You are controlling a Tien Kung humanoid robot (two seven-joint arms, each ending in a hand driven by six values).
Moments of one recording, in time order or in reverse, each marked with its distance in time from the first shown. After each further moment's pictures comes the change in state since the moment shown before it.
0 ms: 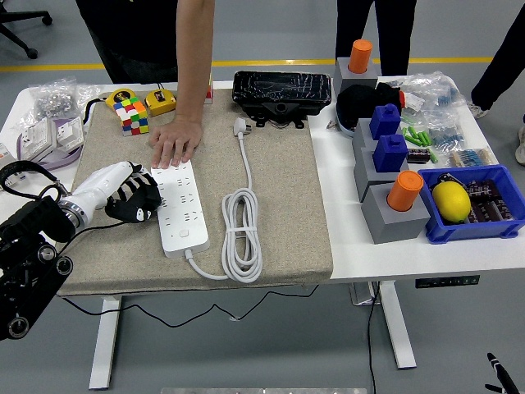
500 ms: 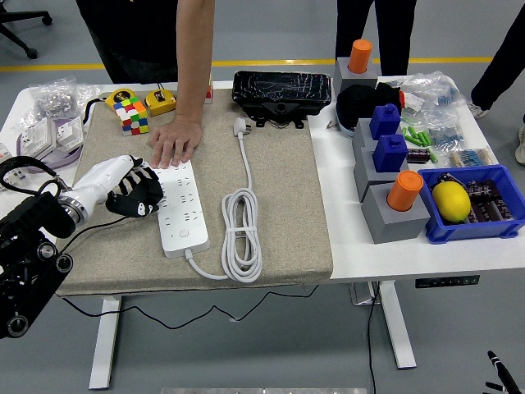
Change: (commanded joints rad) left arm -0.003 0.005 -0.002 -0.029 0.007 0.006 0.000; right arm 0.004 -0.002 -0.001 0.000 0.002 0.000 -0.001
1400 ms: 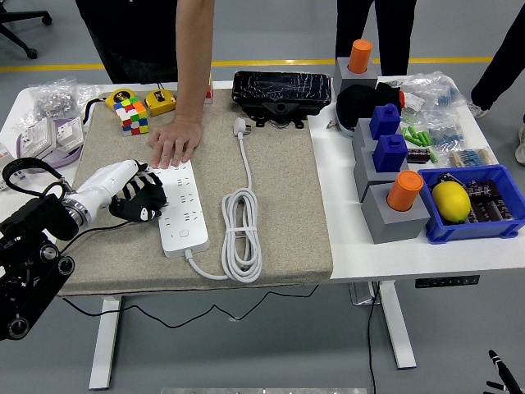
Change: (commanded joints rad) left arm -0.002 0.005 0.020 0.009 0.008 -0.012 -0.005; right arm 0.002 -0.003 -0.001 0.000 0.004 0.000 0.001
